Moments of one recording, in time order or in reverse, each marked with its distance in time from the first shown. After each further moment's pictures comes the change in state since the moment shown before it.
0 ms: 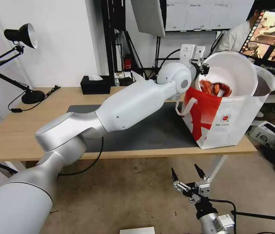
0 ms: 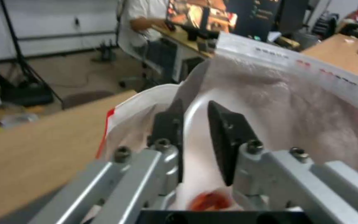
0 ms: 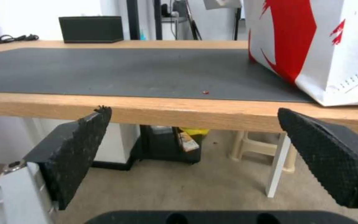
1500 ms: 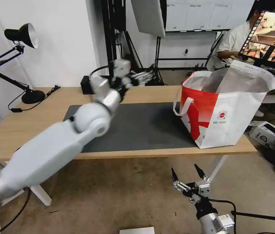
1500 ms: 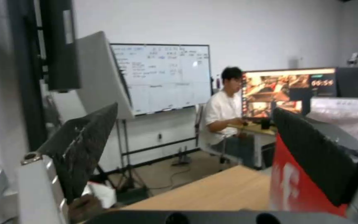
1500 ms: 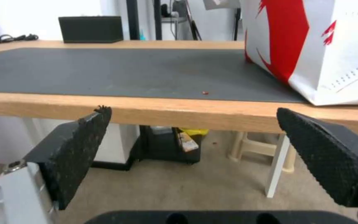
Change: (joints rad) left arm 0.673 0.756 -0.414 -0.717 0.576 -0.410 0.158; right arm 0.000 0.000 0.000 0.000 0.000 0.000 0.000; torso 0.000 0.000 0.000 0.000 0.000
